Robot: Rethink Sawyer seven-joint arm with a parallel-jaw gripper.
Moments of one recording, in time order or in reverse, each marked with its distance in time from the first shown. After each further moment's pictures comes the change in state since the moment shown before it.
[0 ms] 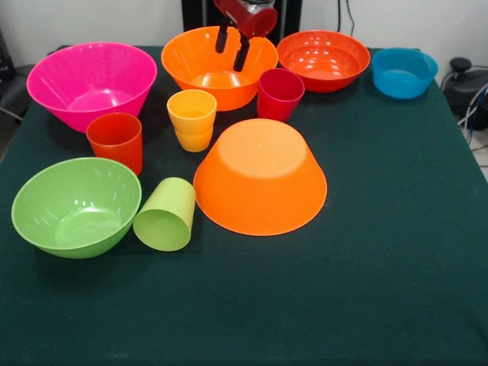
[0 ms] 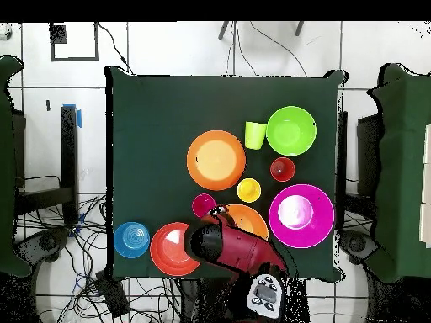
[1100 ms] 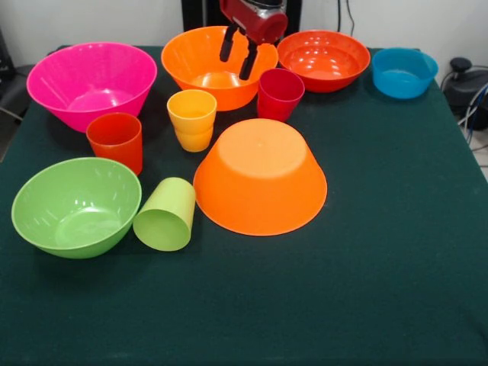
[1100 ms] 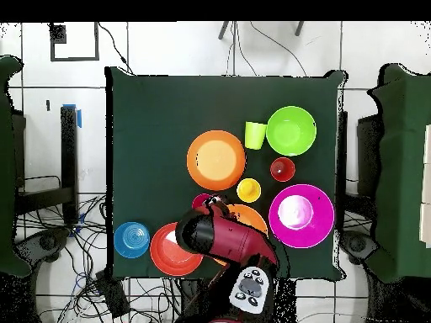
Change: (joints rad) arm 0.061 0.019 -0.034 -0.045 0.054 0.000 0.000
